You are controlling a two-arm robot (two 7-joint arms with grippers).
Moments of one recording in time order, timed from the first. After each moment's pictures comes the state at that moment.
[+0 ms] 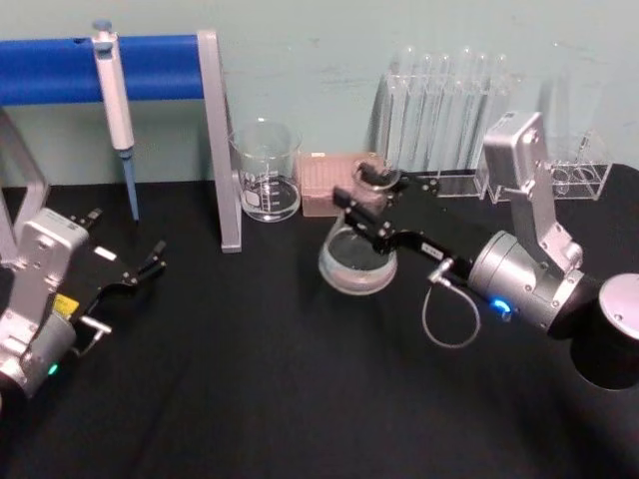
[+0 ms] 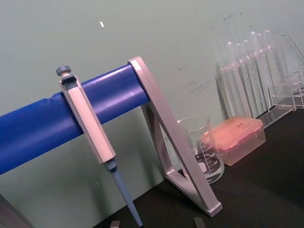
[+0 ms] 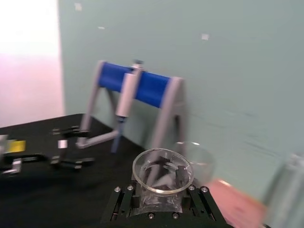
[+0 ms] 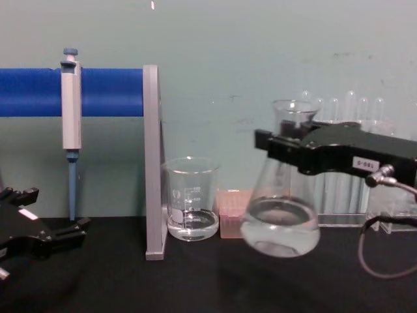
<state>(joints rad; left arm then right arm) -0.20 0.60 0.45 -1.41 -0.25 -0.12 0.03 0.31 0.43 -0.46 -1.57 0.41 0.01 0.39</state>
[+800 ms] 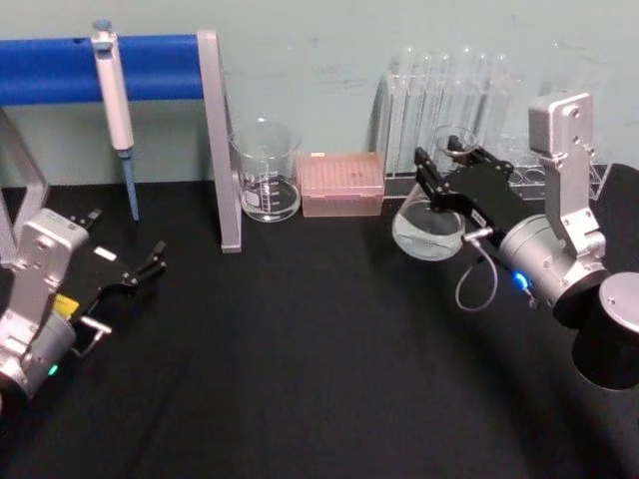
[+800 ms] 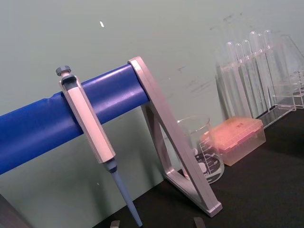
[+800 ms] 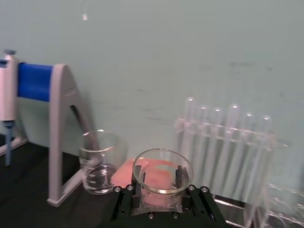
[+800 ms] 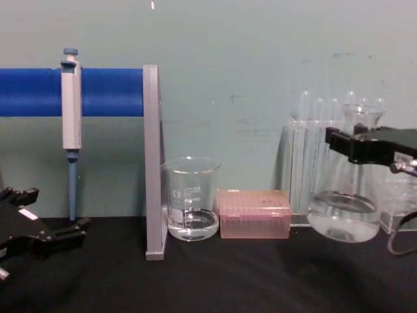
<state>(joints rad) -0.20 0.60 0.45 -1.41 -0.25 -0.12 0.03 0.27 0.30 -0.31 -1.53 0.31 0.11 0.09</state>
